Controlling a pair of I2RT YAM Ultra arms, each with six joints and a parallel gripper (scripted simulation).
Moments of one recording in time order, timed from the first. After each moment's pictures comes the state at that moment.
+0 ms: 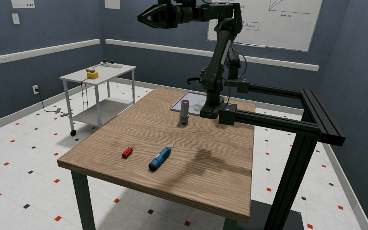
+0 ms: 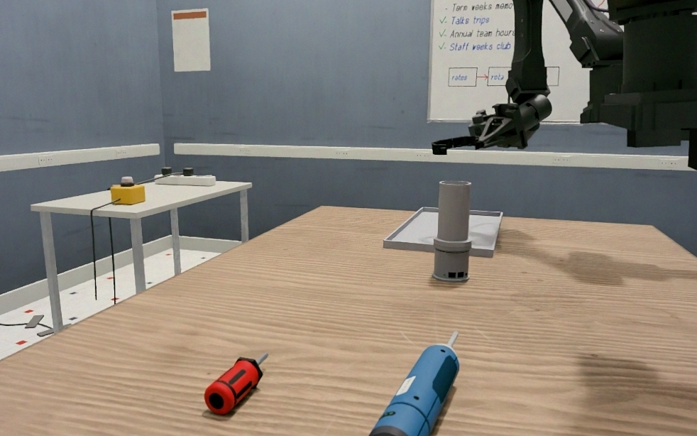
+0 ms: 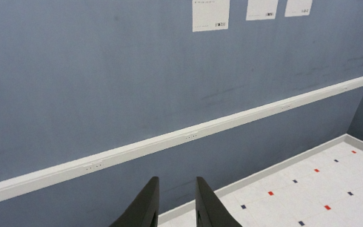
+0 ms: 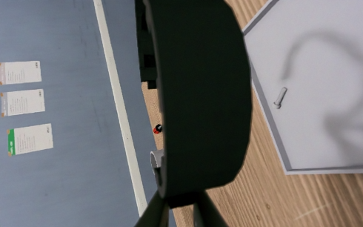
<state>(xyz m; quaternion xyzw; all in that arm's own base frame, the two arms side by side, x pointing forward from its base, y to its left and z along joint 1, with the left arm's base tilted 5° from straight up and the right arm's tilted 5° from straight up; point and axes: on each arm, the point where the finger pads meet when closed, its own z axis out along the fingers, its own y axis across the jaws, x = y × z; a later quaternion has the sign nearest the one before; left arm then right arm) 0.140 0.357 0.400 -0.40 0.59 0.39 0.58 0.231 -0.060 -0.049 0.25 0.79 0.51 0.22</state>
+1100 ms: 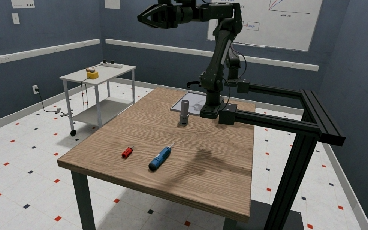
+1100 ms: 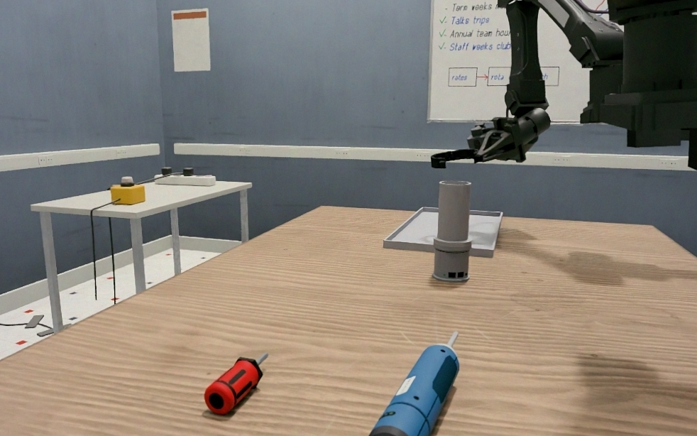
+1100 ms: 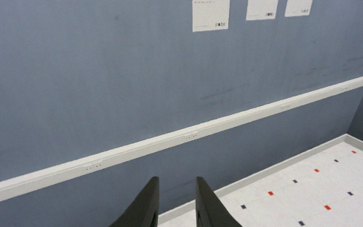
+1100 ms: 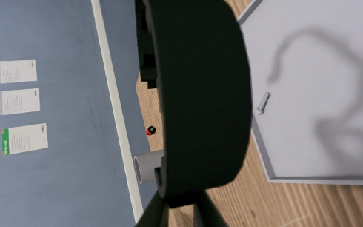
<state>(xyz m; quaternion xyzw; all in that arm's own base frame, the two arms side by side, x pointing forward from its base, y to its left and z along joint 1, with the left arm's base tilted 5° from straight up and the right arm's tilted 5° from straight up) 0.140 0.357 0.400 -0.40 0.59 0.39 0.58 0.235 -0.063 -0.078 0.25 0.79 0.51 0.22</state>
